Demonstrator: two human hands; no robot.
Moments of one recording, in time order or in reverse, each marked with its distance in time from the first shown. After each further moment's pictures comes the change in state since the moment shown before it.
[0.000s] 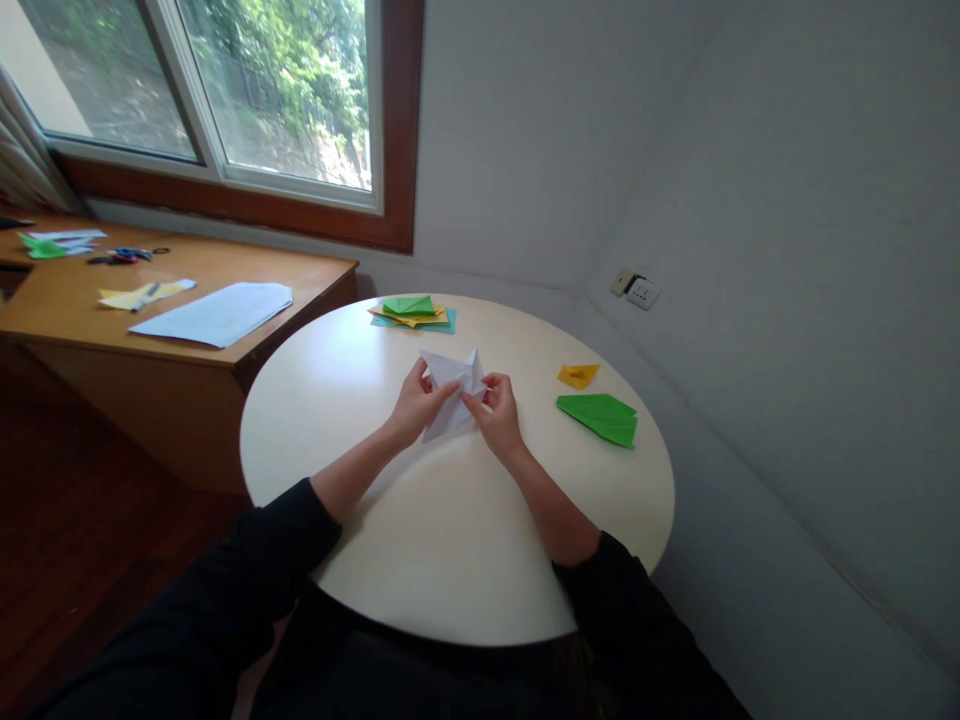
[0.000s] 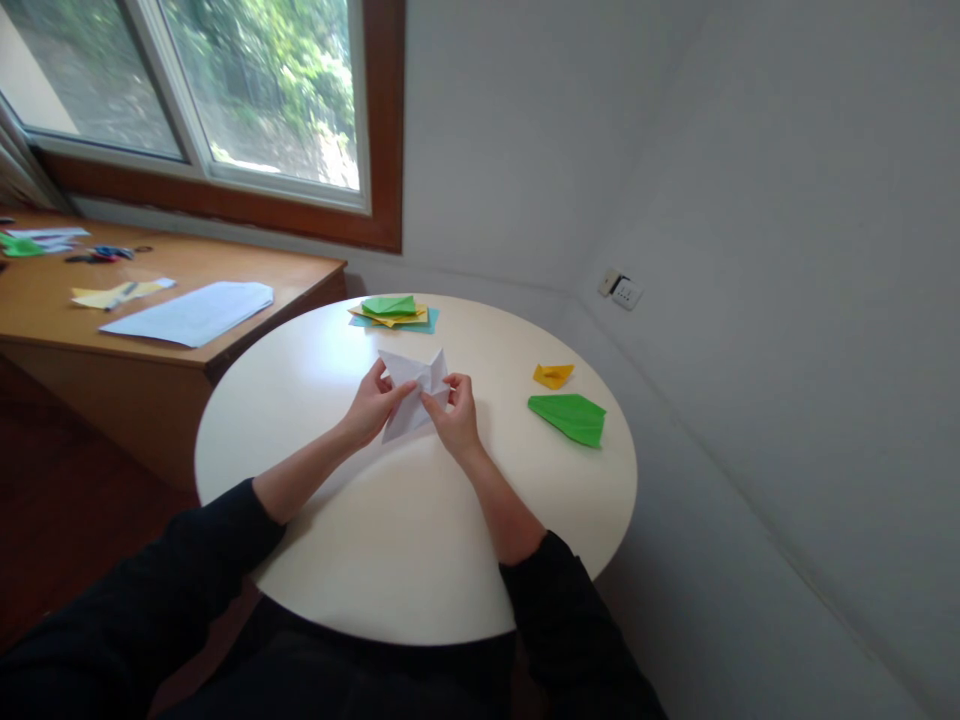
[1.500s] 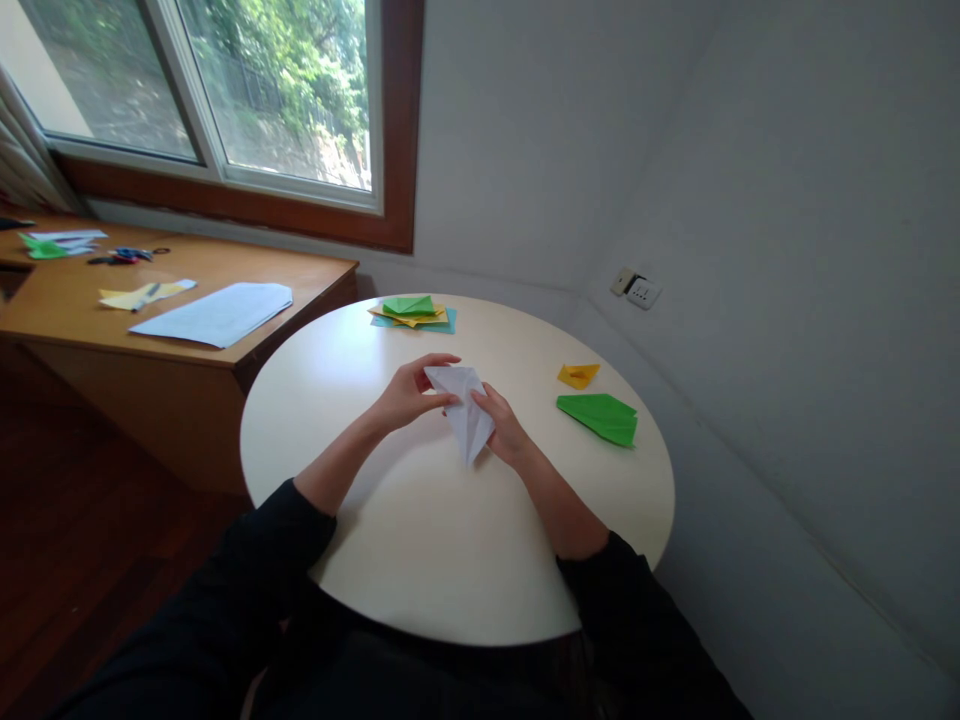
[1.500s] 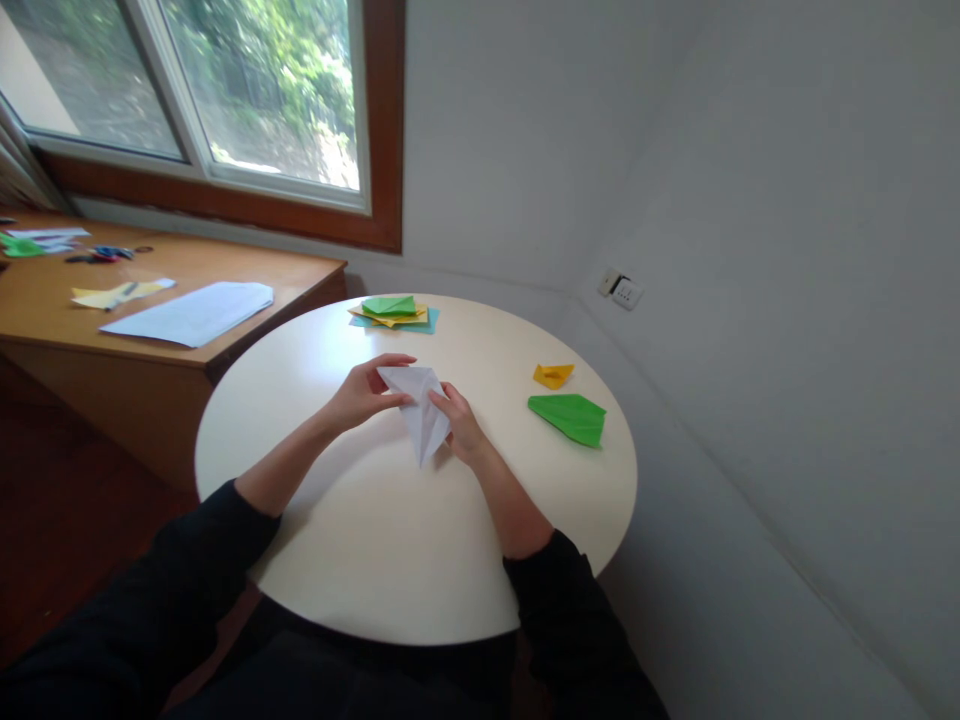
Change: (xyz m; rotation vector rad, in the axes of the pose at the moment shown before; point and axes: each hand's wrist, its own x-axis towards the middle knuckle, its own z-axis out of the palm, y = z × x) left_hand 0.007 0.023 -0.018 0.394 -0.269 0.183; right_hand 0.000 -0.009 -0.009 0.218 -0.275 0.350
